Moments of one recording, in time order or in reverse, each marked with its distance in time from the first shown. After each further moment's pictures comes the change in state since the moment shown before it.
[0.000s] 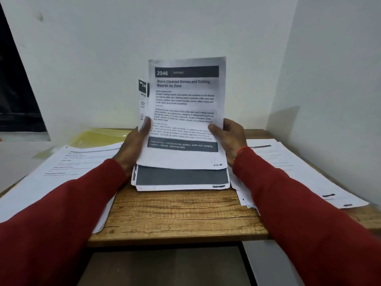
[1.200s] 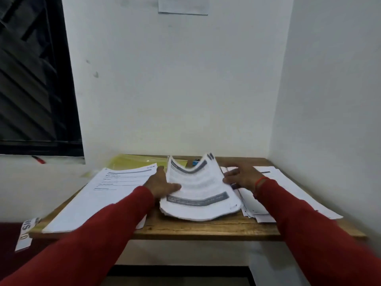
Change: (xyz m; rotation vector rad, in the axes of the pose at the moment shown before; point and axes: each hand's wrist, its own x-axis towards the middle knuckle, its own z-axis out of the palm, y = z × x) left_hand -0.067 0.030 0.009 0.844 0.033 -0.252; right_hand -0.070 -0.066 -0.023 -0.482 -0.293 0.269
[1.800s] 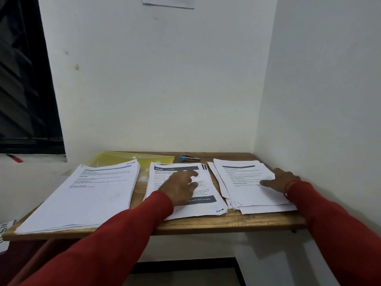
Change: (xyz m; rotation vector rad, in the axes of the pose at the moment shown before) left_hand -0.024 0.054 0.066 0.382 0.000 0.322; right_hand -0.021 0.066 -0.128 -1.024 0.305 0.464
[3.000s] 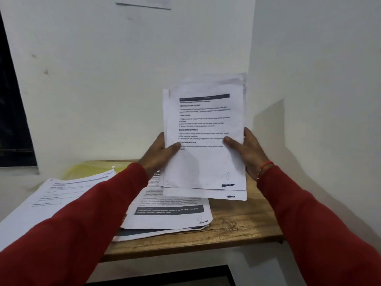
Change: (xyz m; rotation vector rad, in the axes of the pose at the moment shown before) left_hand 0.085 0.008 -0.041 -0.883 0.173 0.131; right_hand -0.033 -0.077 -0.054 1.469 0.103 -0.688
